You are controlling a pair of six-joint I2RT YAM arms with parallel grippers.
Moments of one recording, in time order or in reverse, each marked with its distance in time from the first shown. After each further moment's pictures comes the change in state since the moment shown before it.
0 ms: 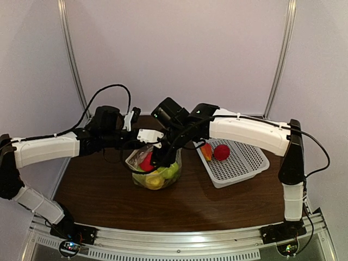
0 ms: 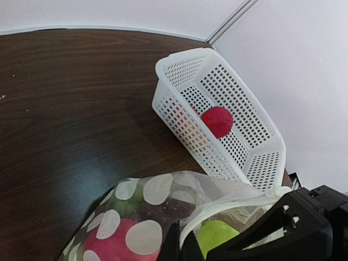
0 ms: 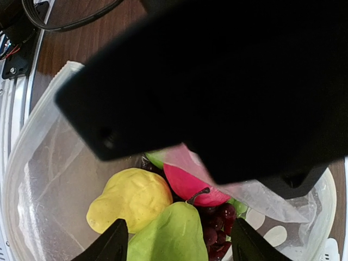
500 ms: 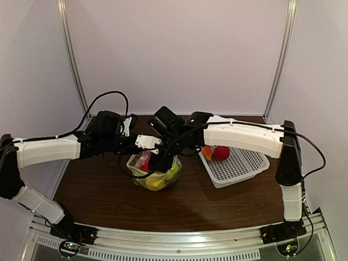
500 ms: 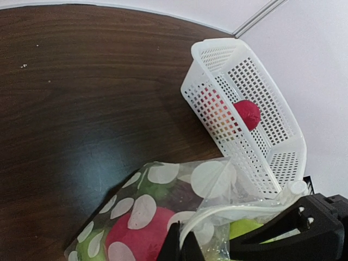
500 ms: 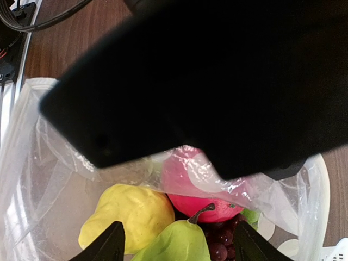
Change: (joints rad) left arm 0.012 0.002 -0.045 -0.035 -0.051 -0.034; right arm 0.018 0.032 -0.053 0.066 0.043 0.059
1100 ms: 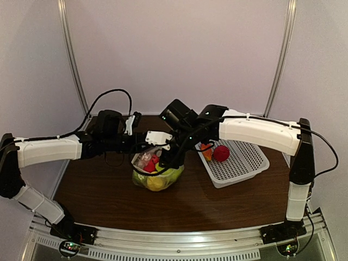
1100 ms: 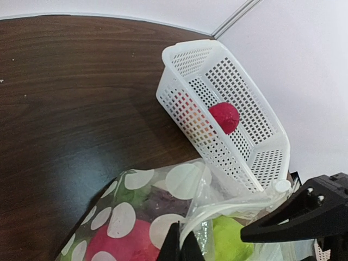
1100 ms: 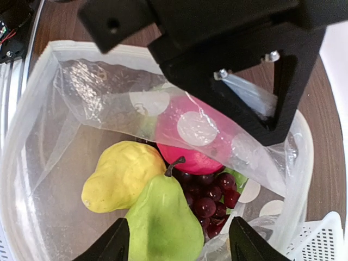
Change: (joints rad) left arm -0.015 0.015 0.005 0.055 0.034 -0.001; right arm -0.016 -0.111 -0.085 -0.055 -0.007 -0.041
